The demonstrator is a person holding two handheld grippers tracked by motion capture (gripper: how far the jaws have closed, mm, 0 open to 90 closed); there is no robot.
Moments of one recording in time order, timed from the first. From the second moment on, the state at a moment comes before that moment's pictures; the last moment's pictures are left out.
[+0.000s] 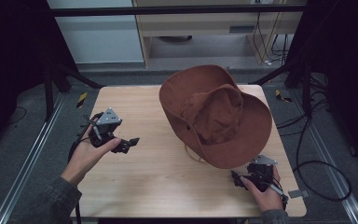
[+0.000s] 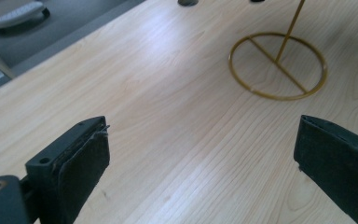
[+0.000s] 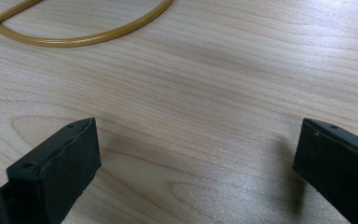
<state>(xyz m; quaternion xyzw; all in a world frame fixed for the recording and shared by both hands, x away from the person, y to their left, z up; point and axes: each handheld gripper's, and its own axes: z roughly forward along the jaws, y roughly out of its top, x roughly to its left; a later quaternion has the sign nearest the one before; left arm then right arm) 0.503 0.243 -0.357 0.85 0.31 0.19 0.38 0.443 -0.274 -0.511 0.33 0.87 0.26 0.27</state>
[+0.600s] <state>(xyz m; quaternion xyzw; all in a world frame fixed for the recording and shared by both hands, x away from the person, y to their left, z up) 0.504 0.278 -0.432 0.86 0.35 0.18 0.32 0.443 -0.274 -0.511 0.33 0.87 0.26 0.27</state>
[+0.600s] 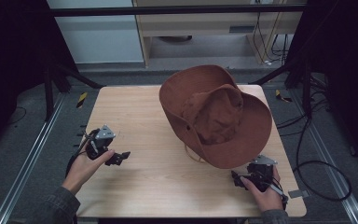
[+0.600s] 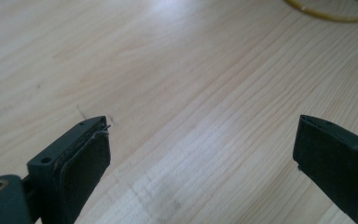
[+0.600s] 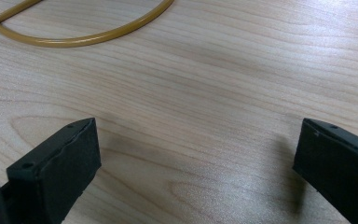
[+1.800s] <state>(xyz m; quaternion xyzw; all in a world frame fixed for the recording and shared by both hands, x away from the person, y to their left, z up) 0.504 0.304 -0.505 0.84 0.40 0.17 0.32 0.443 -0.274 -0.511 0.33 0.87 0.26 0.27</state>
